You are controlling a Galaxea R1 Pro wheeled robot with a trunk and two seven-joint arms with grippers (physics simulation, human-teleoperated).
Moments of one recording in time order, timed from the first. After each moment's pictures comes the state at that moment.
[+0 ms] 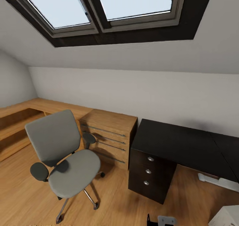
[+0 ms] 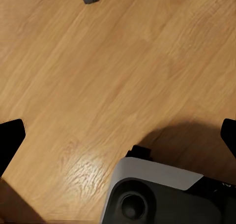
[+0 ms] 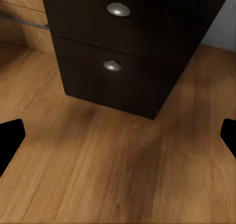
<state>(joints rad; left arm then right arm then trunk) 0.00 0.03 -0.46 -0.55 0.54 -0.08 0.50 -0.33 0.10 0.26 -0.13 -0.15 -0.57 -0.33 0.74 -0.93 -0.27</state>
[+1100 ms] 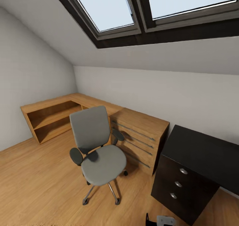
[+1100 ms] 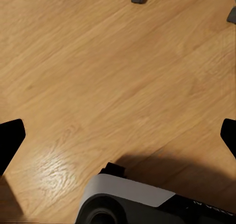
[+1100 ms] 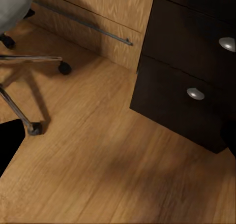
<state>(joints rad) 0.00 -0.02 -0.45 -0.40 0.55 -0.36 0.39 -0.33 0.11 0.26 -0.12 -0.16 -0.61 -0.33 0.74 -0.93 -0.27</state>
